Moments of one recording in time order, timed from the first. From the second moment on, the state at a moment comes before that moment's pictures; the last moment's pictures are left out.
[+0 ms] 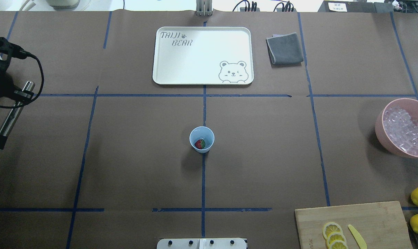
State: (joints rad) left arm -1.00 -1.65 -1.96 -1.57 -1.97 -0.52; right arm 1.62 -1.81 1.86 -1.54 2.36 -0.12
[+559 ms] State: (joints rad) left arm -1.04 -1.50 -1.74 -1.92 -2.06 -0.55; right arm 1.62 -1.81 1.86 -1.54 2.36 -0.12
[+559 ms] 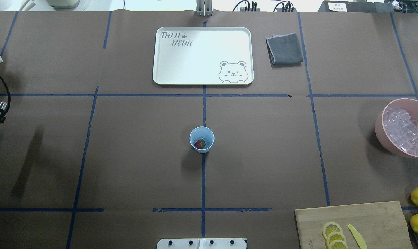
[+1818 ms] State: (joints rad) left arm -1.04 -1.47 -1.46 -2.33 -2.17 -0.67; right arm 1.62 -1.81 1.86 -1.54 2.36 -0.12
